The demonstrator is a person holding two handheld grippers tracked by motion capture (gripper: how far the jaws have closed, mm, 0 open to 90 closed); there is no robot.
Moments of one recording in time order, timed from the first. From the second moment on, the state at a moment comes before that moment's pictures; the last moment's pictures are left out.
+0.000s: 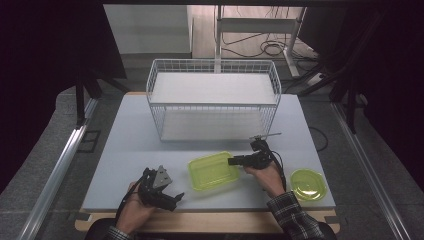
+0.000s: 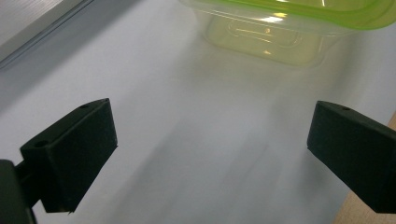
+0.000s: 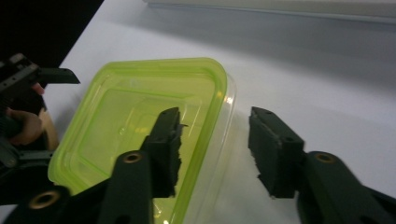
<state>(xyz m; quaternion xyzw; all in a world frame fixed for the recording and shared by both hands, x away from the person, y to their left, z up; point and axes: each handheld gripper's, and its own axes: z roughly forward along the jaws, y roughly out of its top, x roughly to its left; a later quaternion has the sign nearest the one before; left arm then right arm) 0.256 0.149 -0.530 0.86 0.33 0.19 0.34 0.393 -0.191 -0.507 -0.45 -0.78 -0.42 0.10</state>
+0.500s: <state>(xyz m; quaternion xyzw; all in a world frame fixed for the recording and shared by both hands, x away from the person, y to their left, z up) 0.256 0.149 -0.529 0.86 0.33 0.20 0.34 0.395 -0.196 -0.508 -0.48 -0.75 -0.42 0.19</state>
